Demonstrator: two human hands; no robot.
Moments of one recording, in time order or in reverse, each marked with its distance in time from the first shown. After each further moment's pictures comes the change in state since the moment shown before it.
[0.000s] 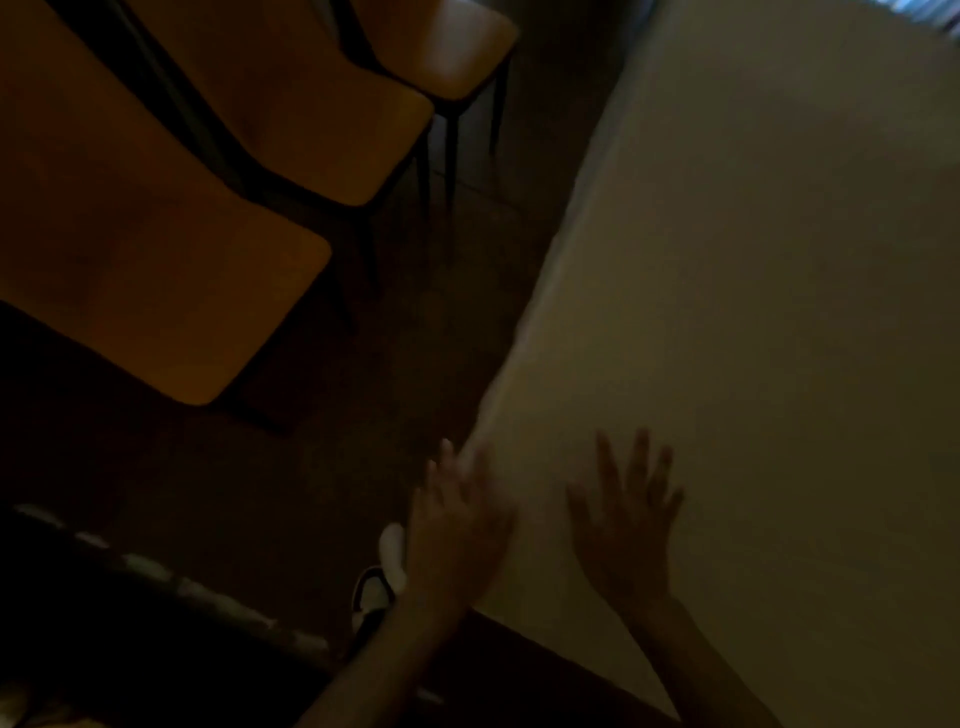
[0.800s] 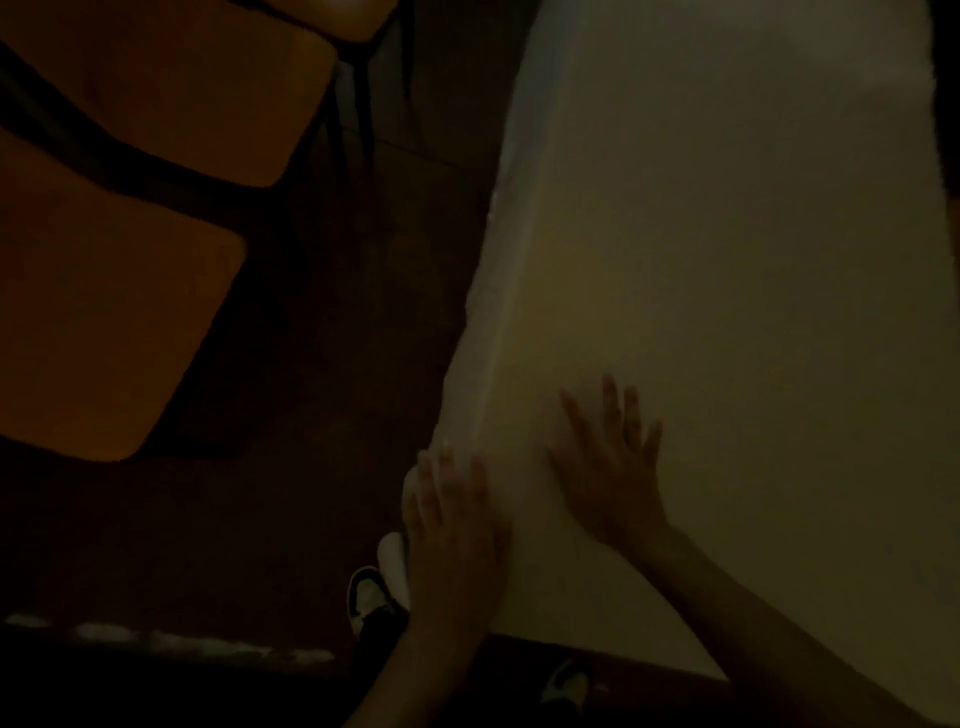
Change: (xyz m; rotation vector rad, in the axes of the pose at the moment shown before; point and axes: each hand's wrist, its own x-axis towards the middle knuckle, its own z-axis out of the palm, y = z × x) left_hand 0.007 -0.014 -0.015 0.078 0.071 0.196; right_hand 0.042 -0.022 -0.008 -0.120 -0.055 -0.052
